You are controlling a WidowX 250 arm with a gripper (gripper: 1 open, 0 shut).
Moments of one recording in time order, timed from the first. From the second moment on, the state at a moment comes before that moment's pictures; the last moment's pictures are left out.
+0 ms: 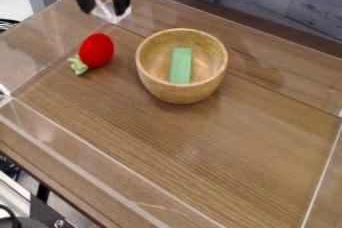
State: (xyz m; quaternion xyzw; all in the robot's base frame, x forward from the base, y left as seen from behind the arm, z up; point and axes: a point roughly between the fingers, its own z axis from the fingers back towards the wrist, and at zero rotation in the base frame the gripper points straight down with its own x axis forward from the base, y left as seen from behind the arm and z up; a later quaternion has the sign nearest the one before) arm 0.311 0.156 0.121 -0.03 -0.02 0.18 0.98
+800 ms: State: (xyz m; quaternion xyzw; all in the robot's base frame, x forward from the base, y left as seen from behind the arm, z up) arm 0.322 0.135 0.161 -0.04 -0.02 0.16 0.99
